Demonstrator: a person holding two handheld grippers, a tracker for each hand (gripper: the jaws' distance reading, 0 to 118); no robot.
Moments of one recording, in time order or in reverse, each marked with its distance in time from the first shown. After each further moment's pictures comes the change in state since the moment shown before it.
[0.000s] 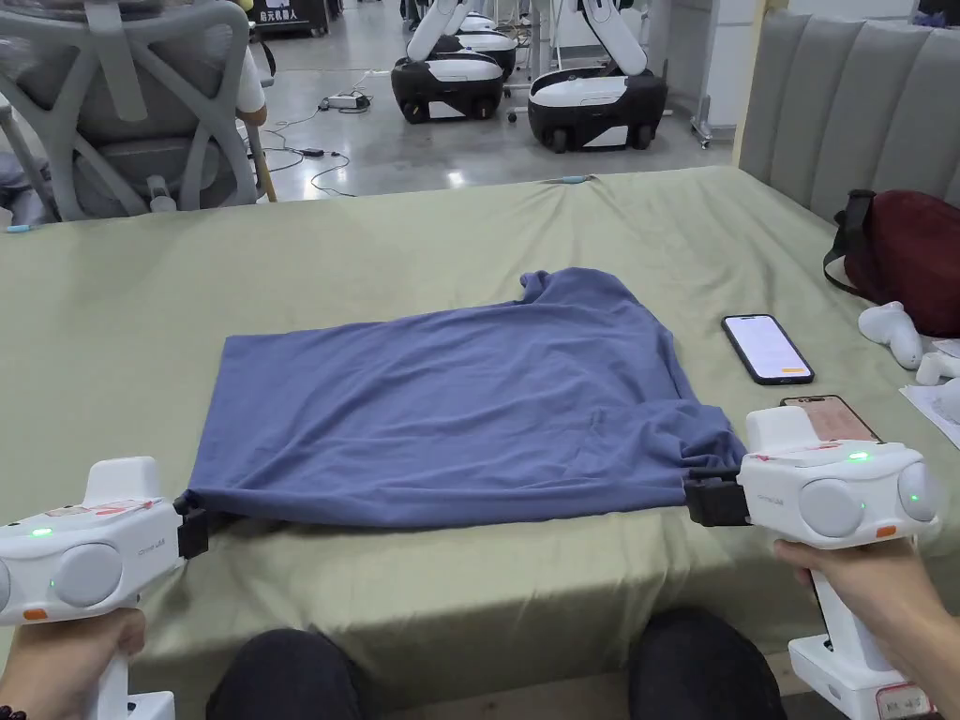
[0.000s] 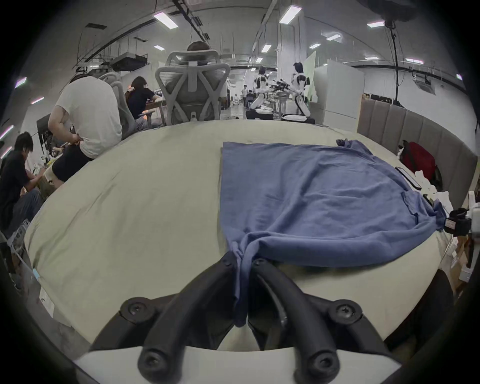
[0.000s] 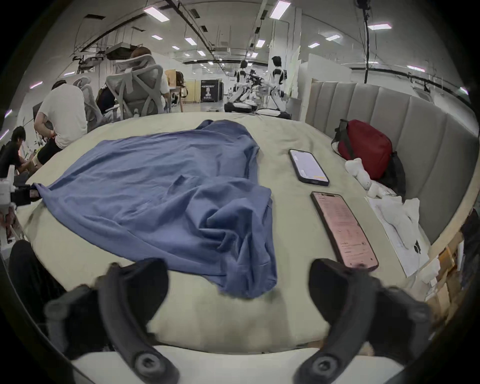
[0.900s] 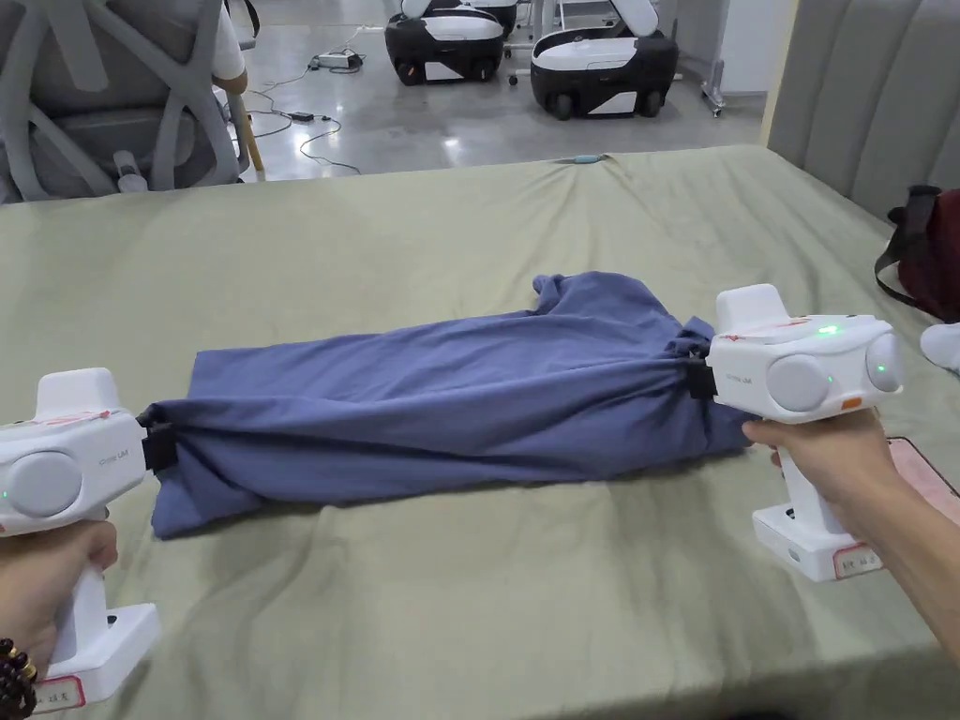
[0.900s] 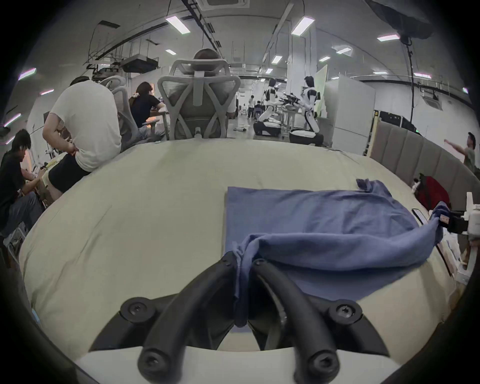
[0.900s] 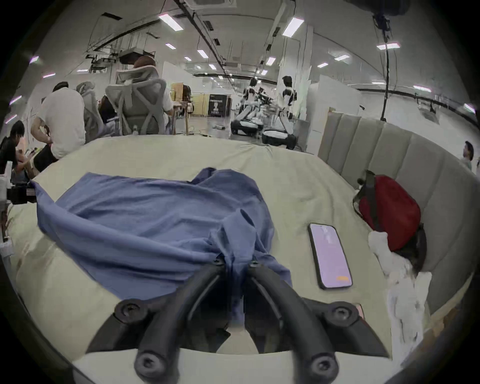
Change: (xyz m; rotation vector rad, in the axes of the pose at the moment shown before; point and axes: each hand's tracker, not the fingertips) left arm -0.011 0.128 -0.103 0.048 0.035 0.059; right arm -0.012 0.172 -0.100 0.106 0.008 0.050
